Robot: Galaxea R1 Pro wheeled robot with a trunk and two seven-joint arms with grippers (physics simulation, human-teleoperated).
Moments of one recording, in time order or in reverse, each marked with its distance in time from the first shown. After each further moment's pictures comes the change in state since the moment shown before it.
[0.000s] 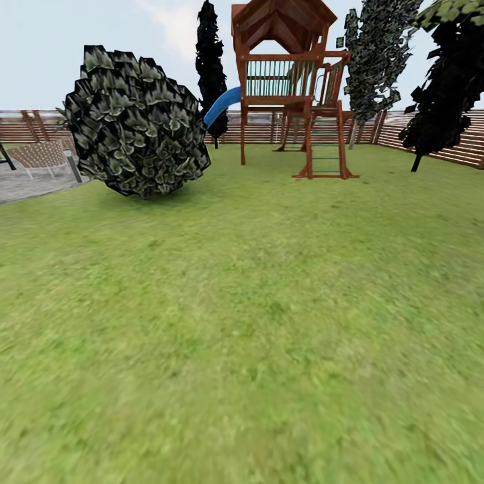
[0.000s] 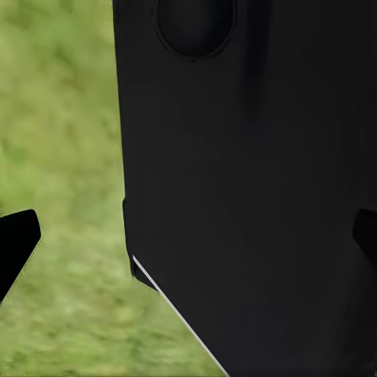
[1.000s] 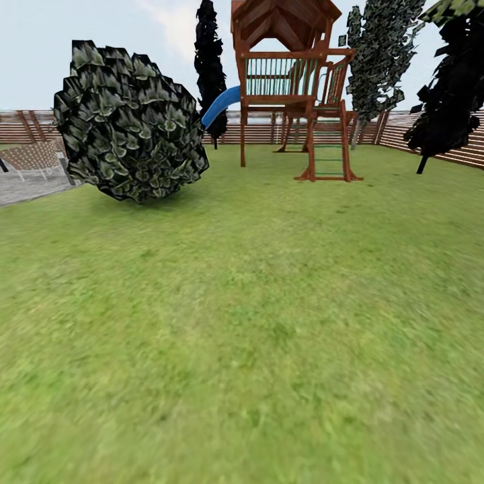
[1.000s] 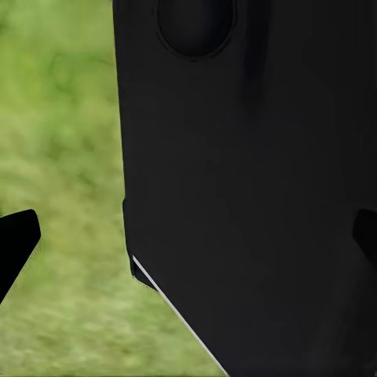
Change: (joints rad) left arm 0.000 0.000 0.000 0.000 0.000 0.000 0.000; right arm 0.000 0.000 0.000 0.000 0.000 0.000 0.000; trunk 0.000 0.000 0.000
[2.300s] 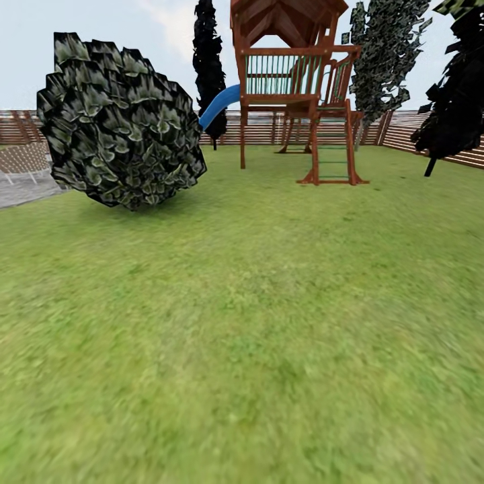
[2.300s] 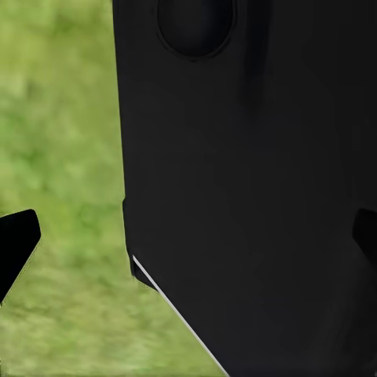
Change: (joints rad) left arm 0.000 0.000 0.000 0.000 0.000 0.001 0.000; right arm 0.000 0.000 0.000 0.000 0.000 0.000 0.000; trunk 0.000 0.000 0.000
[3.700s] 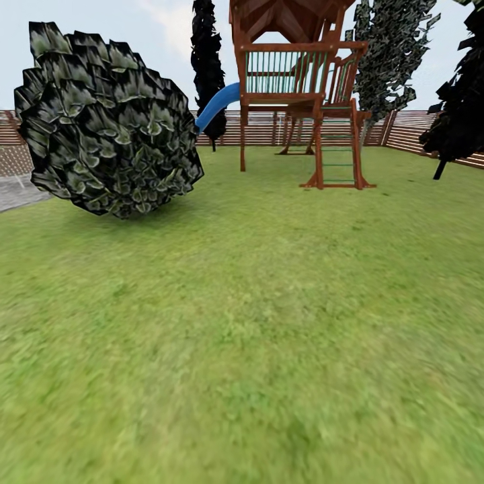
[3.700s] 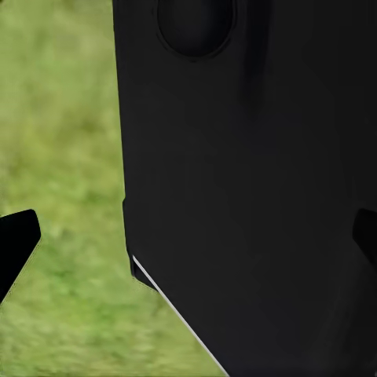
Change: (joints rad) left arm 0.000 0.000 0.000 0.000 0.000 -0.001 0.000; right arm -0.001 0.000 0.000 0.000 0.000 0.000 0.000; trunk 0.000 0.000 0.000
